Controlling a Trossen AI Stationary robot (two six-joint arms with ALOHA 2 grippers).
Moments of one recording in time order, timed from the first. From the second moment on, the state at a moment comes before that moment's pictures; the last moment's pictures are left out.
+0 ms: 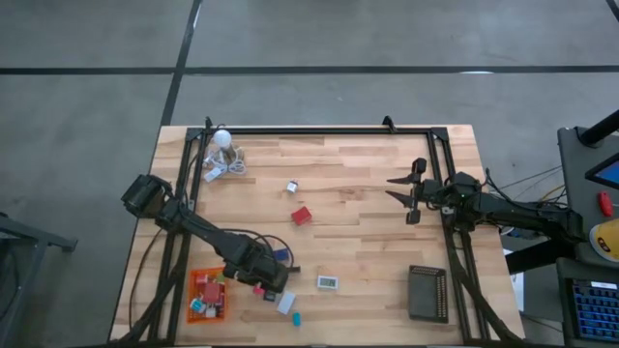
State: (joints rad) left arm -0.47 1.78 1.02 -0.60 0.23 -1.75; right arm -0.29 0.31 0.01 0.37 -0.13 -0.19
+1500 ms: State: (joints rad) left arm -0.74 1.56 1.25 -1.15 0.06 -2.18; right arm -0.29 0.31 0.01 0.37 -0.13 -0.19
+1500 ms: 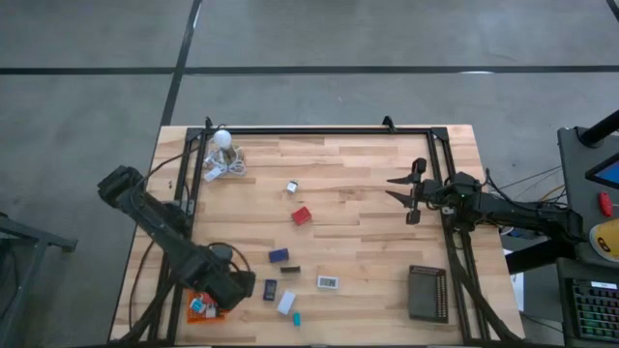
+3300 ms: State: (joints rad) left arm -0.93 1.39 0.89 -1.04 0.12 -2.57; right arm -0.29 0.31 0.01 0.37 -0.13 -0.19
